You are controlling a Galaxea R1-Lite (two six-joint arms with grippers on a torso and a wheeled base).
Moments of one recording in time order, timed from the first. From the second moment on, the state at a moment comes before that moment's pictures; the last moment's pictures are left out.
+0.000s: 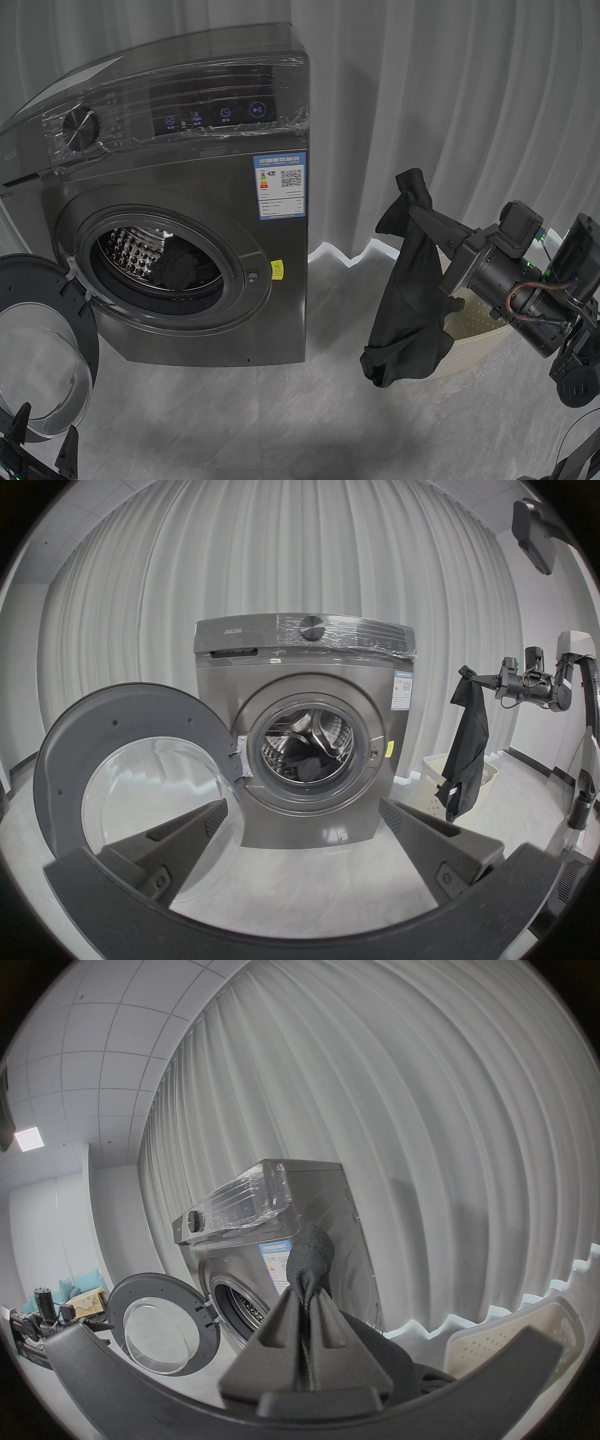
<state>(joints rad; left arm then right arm) 0.00 0.02 -0.02 0.00 0.02 -0.01 0.65 1.60 -0.55 -1.29 -0.01 0.15</state>
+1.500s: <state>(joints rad) 0.00 0.02 -0.02 0.00 0.02 -0.01 0.65 1.64 -0.55 -1.29 -0.01 0.16</state>
